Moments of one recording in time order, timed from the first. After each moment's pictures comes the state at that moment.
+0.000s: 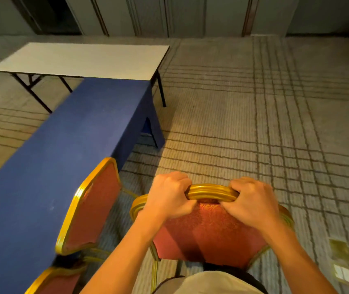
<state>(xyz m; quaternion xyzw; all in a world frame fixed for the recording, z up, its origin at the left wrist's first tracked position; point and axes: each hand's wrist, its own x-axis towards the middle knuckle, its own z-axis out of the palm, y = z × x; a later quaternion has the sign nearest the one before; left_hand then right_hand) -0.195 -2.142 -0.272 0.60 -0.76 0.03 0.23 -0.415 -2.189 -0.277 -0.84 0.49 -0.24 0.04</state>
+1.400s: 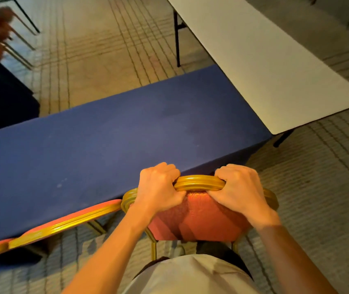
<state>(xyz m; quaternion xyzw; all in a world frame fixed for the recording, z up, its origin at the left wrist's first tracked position) 0.120 -2.494 -0.296 0.93 -0.30 0.09 0.17 0.051 -2.709 -0.288 -0.98 -0.02 -0.11 0.16</state>
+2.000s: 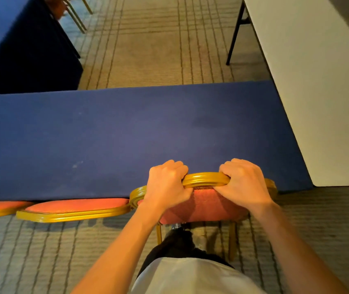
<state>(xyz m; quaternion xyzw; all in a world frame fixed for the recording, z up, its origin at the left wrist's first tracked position) 0.214 -2.501 -0.317 0.98 -0.15 0.06 0.14 0.222 -2.723 -0.307 -0.98 -0.16 -0.03 0.15</state>
